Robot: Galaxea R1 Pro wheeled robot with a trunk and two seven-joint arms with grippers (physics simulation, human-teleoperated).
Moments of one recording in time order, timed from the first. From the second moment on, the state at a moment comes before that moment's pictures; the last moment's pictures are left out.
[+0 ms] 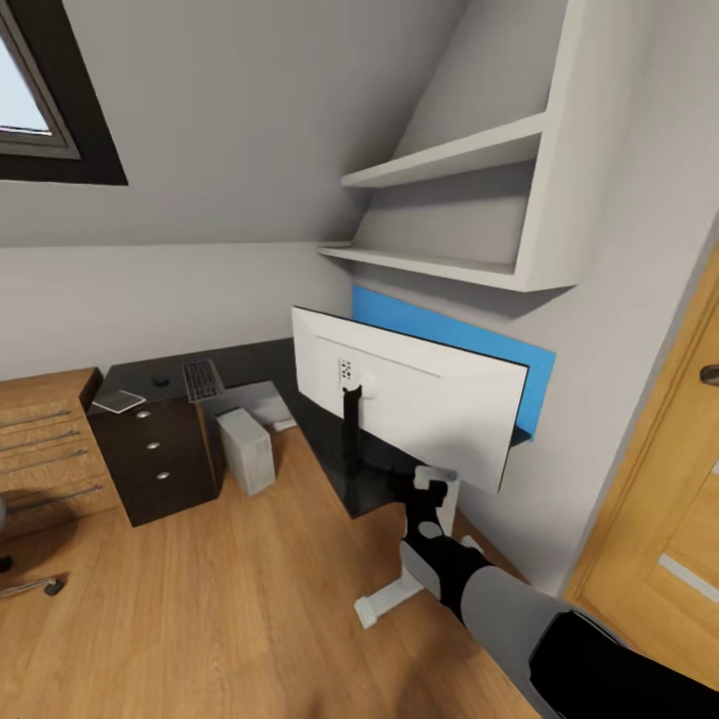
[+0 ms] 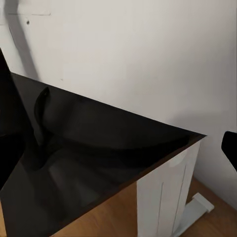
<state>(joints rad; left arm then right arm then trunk) 0.02 -0.05 -0.20 -0.03 0.26 -0.88 0.41 -0.88 0.17 0.71 -0.25 -0.62 -0.38 -0.41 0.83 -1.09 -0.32</state>
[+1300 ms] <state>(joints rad) 0.02 -0.05 -0.20 -0.03 0.26 -0.88 0.41 -0.88 0.17 0.71 -0.25 -0.62 -0.38 -0.41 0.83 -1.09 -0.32</state>
